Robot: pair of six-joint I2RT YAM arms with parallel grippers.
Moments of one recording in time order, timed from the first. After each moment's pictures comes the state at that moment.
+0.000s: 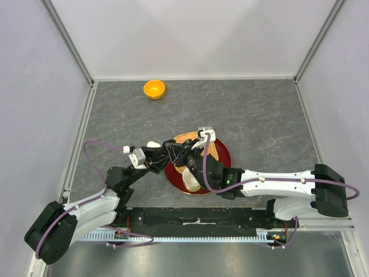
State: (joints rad) left arm -0.61 0.90 0.06 1.27 0.39 -0.14; right arm 1.33 1.35 0.88 0.45 0.76 0.68
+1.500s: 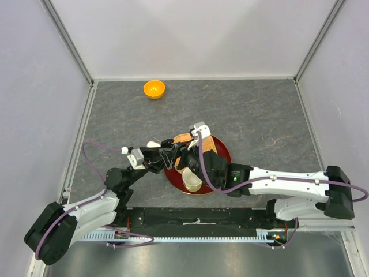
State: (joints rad) left arm -0.61 0.89 0.04 1.28 0.37 -0.14; right arm 1.34 1.30 0.99 0.23 0.62 0.53
